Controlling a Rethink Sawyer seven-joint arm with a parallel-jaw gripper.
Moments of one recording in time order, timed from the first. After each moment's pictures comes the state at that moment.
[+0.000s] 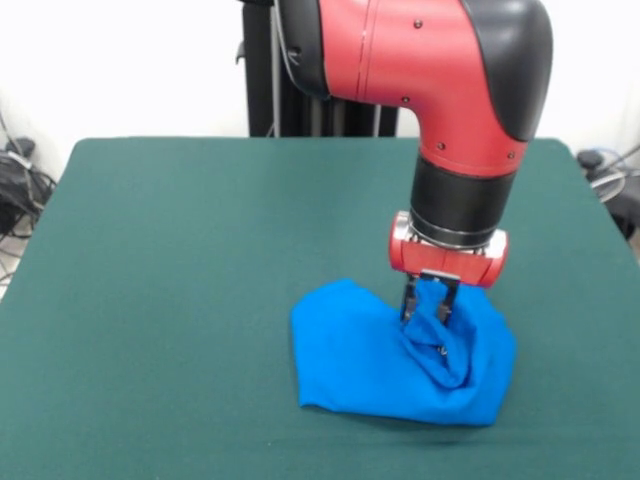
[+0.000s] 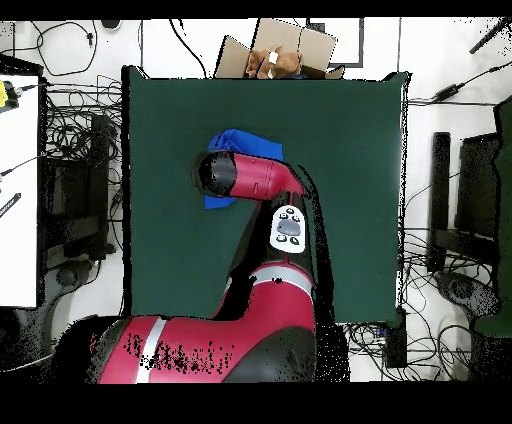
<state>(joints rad) -0.04 -0.37 -0.10 1.40 0.11 0.42 1.81</state>
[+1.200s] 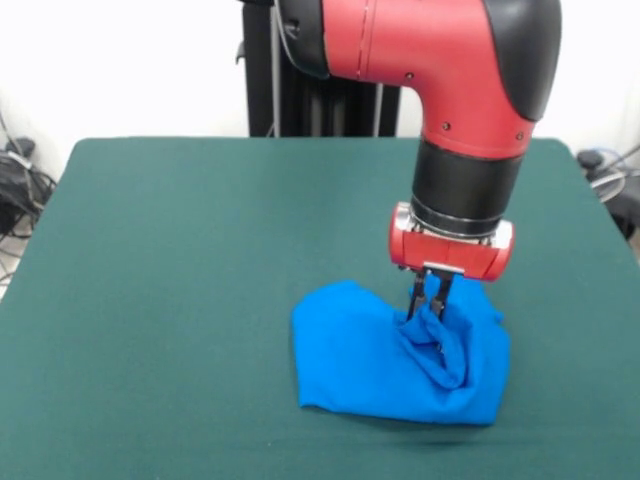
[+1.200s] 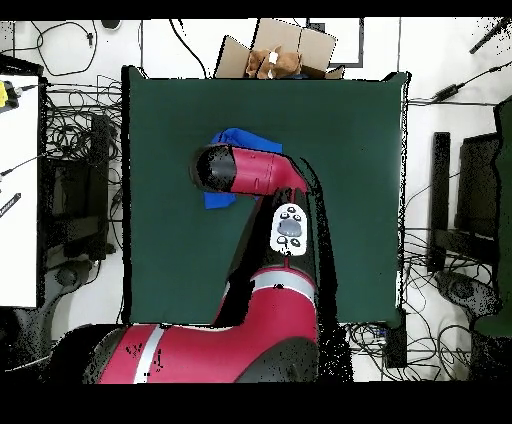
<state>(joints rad) -0.04 -0.40 -0.10 1.38 0.07 0.42 1.81</state>
